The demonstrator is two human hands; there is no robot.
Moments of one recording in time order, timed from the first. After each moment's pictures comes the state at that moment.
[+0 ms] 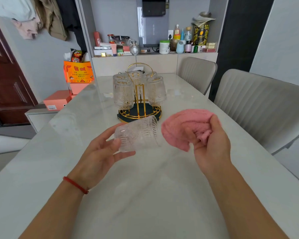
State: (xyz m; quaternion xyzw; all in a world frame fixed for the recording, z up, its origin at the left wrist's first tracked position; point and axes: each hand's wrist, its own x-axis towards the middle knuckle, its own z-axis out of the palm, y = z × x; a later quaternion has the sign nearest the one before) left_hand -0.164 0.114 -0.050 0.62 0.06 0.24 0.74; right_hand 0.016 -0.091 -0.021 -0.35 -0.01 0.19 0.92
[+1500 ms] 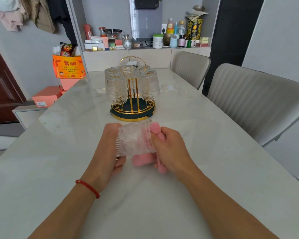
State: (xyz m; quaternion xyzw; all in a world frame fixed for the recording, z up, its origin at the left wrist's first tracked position) left_hand -0.143 0.068 -0.039 0.64 0.29 0.22 0.68; right_hand -0.027 -0.060 -0.048 -0.72 -0.31 0.15 0.60
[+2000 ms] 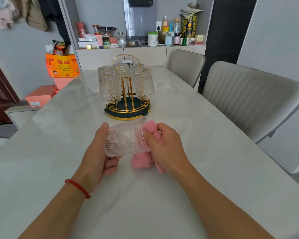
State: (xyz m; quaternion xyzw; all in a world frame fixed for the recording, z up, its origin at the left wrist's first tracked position) left_hand -0.144 0.074 -0.043 0.59 0.31 0.19 0.72; right_hand -0.024 -0.060 -0.049 -0.74 -0.32 0.06 0.60
